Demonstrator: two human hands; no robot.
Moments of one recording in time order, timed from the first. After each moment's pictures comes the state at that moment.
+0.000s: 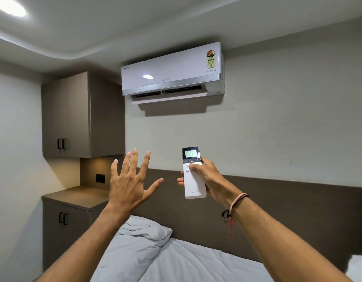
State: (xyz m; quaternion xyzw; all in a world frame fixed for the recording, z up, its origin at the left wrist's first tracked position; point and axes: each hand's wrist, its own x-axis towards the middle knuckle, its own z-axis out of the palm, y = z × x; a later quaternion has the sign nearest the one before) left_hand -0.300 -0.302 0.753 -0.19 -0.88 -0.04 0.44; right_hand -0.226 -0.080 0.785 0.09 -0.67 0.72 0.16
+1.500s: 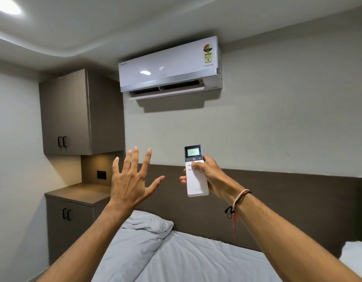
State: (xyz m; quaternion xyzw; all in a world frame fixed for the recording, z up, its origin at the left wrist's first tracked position) left_hand -0.280 -0.303 0.749 -0.20 -0.87 -0.03 0.45; right_hand -0.205 -0.079 0.778 0.07 -0.66 0.73 0.15
